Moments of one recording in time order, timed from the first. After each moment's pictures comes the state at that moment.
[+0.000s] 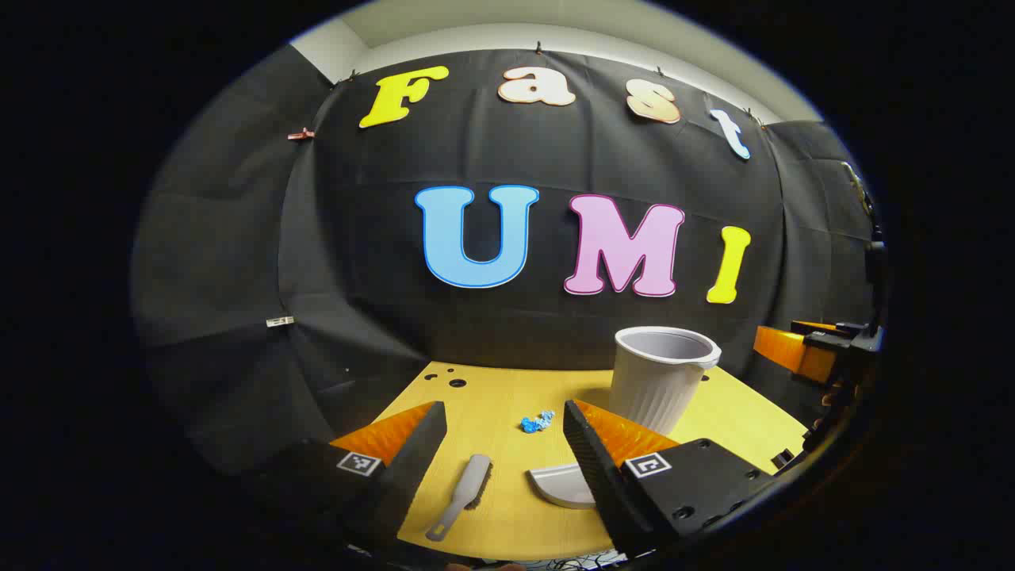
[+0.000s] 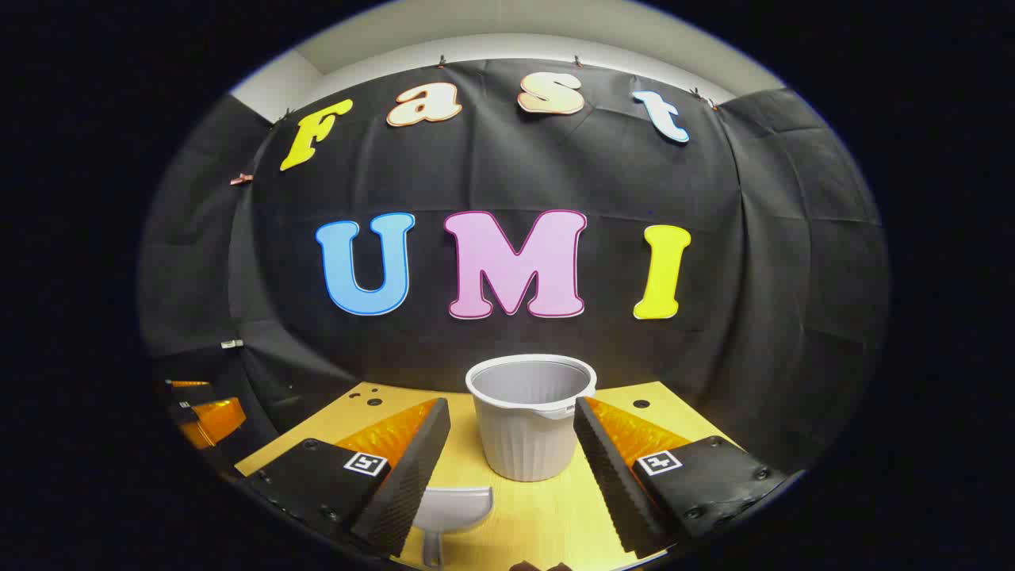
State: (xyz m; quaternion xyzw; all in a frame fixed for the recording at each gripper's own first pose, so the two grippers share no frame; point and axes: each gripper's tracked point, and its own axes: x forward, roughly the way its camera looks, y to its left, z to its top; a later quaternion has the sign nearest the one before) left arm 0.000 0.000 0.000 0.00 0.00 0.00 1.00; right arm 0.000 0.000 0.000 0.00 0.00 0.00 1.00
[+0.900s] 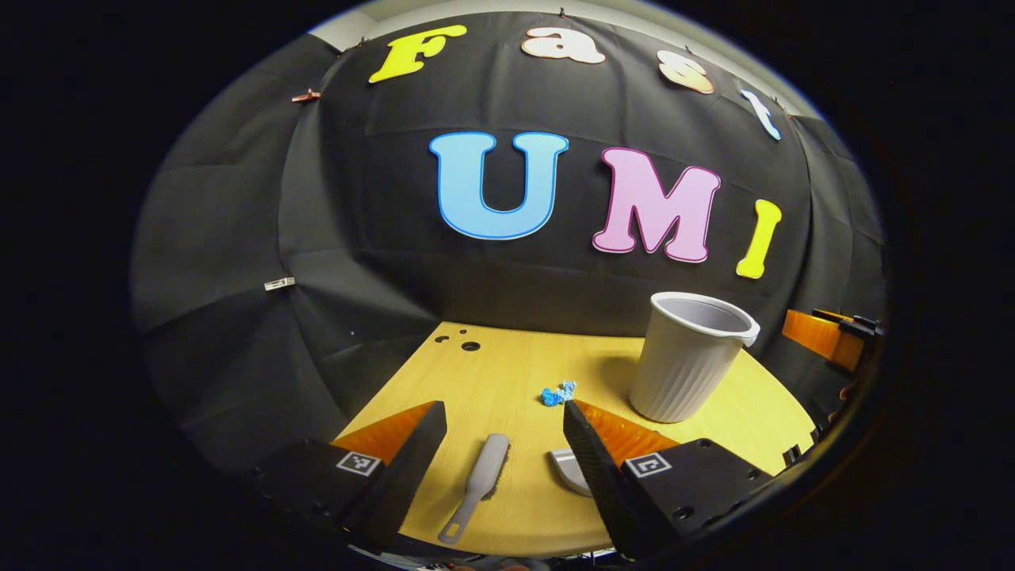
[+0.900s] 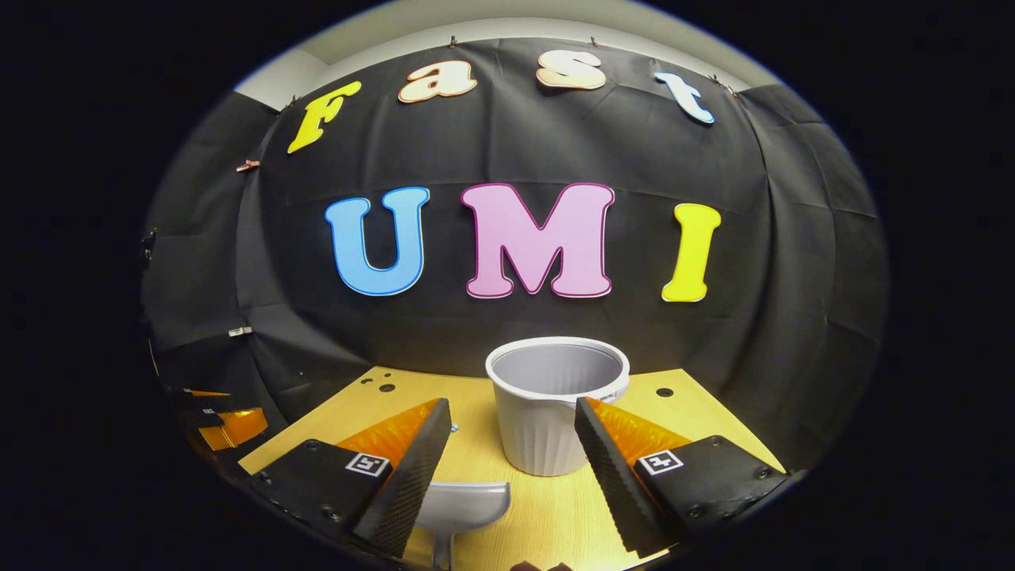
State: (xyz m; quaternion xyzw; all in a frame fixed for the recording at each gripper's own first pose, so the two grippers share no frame) left arm 0.044 0.036 -0.041 -0.01 0.09 0.02 1.00; right arm 0.034 0.028 -0.027 -0.01 0.05 0.03 1.00
